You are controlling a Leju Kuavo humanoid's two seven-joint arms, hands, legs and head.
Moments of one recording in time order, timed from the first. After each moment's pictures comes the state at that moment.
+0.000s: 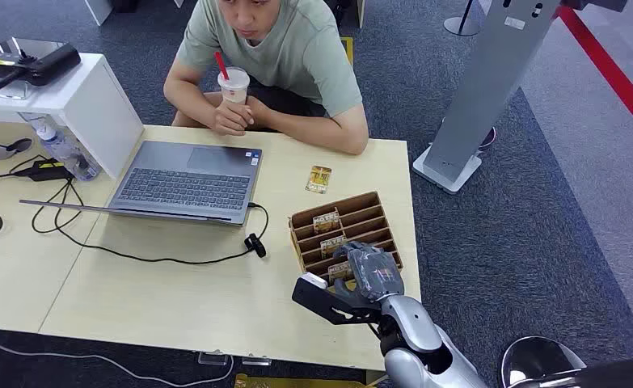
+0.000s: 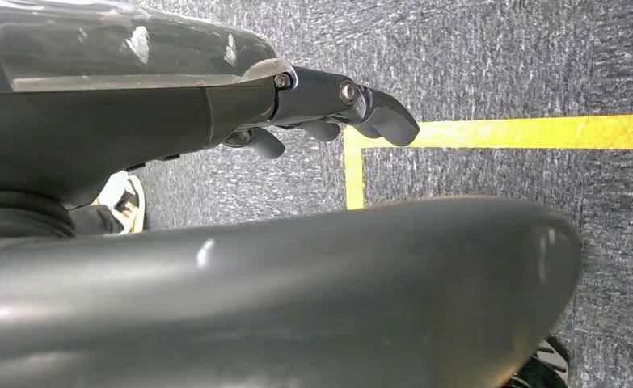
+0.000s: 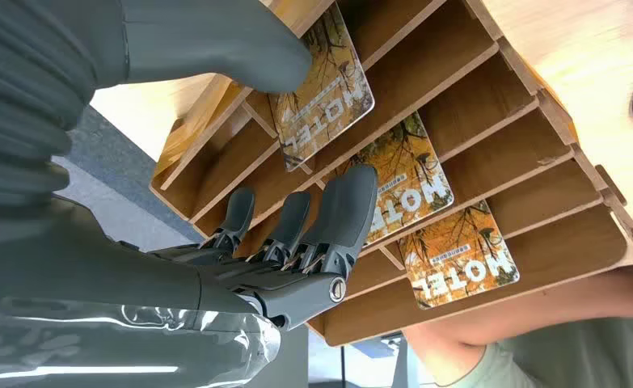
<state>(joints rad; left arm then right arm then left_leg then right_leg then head) -0.10 0.05 -1.18 -0.21 1.33 0.09 -0.01 -0.30 -0.04 0.77 -1.45 0.94 -0.01 0.54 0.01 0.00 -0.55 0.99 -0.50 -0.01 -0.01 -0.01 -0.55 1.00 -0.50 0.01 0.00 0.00</state>
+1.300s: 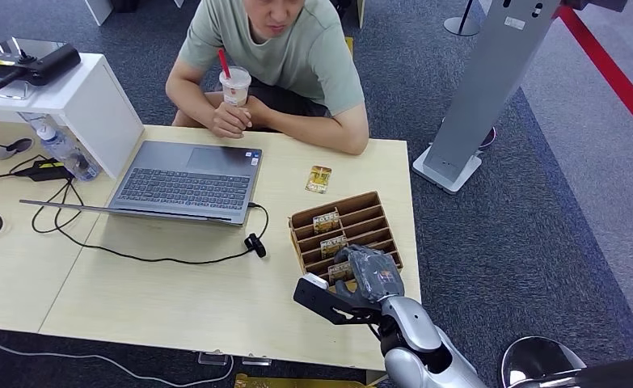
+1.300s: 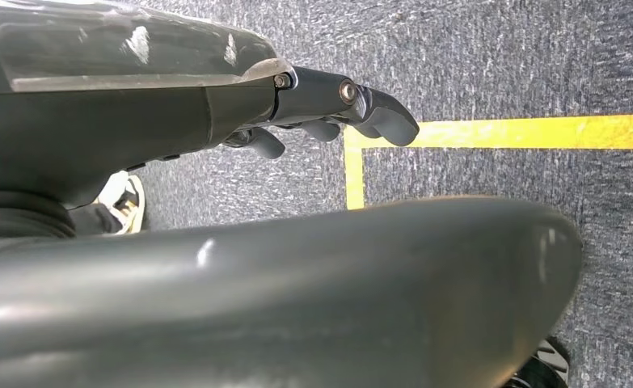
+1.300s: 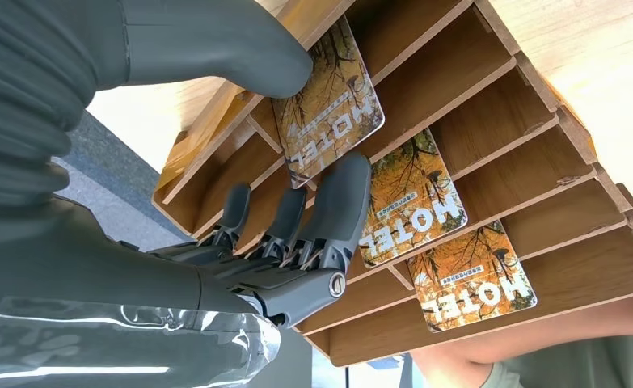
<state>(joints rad) -0.10 0.05 -1.18 -0.21 1.33 0.09 -0.01 -0.30 -0.04 0.77 -1.43 0.92 -0.01 0.55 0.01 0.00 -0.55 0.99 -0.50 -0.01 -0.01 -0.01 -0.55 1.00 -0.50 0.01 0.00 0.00</state>
